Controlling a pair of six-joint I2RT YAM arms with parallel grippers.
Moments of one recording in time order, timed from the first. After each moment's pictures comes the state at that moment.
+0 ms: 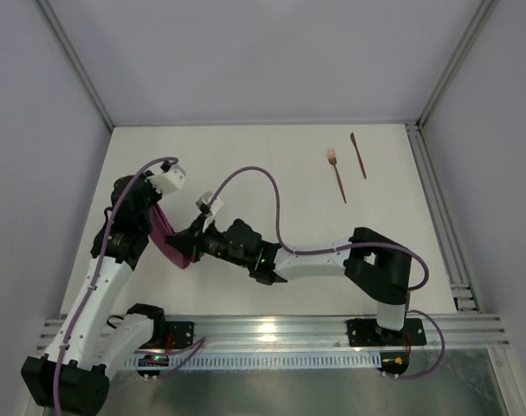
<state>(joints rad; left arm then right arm) -0.21 0.87 0.84 -0.30 -0.42 0.96 1.23 1.81 1.12 0.76 0.01 0.40</state>
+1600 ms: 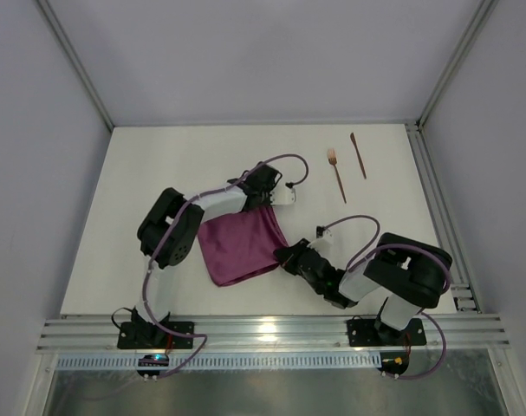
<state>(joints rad) -0.68 2.08 1.40 -0.25 -0.26 1.00 1.01 1.66 0.27 0.98 0.47 1.21</state>
